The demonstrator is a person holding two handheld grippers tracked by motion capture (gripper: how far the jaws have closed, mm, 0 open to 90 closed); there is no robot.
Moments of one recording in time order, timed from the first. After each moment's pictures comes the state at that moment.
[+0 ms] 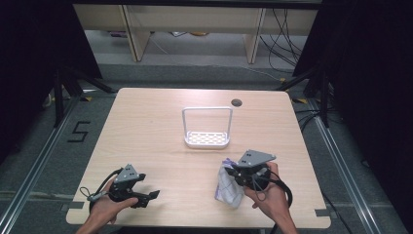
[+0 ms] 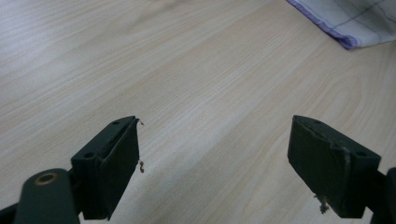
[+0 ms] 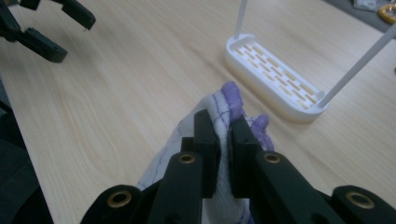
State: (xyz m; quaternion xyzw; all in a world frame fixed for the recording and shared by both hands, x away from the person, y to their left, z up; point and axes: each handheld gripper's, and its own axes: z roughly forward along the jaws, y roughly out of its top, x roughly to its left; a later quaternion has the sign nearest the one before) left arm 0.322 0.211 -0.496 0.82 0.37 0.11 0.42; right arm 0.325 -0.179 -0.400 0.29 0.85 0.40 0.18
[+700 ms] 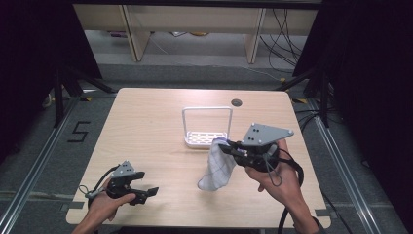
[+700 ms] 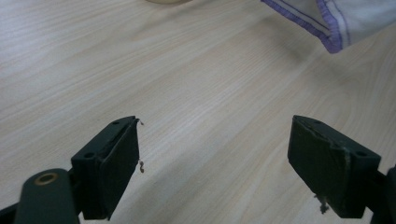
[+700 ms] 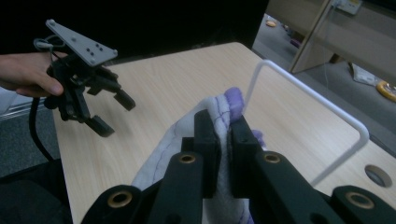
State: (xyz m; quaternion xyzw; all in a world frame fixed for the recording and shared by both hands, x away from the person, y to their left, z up) left arm 0.329 0.219 -0.489 0.81 0.38 0.09 0.44; right arm 0.327 -0.161 -0.301 0.20 0.84 0.47 0.19
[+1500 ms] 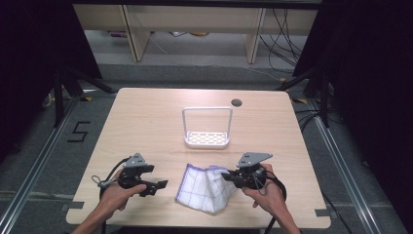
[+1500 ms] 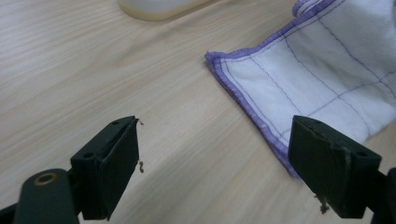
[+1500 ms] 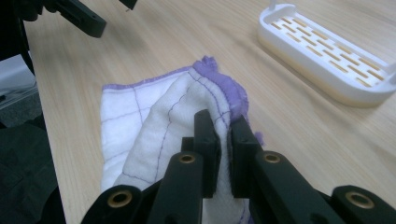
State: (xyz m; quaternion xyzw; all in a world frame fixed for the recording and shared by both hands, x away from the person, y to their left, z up) left arm 0.358 0.187 -0.487 0.82 0.37 0.07 0.44; right arm 0.347 -0.184 -0.446 0.29 0.86 0.41 0.08
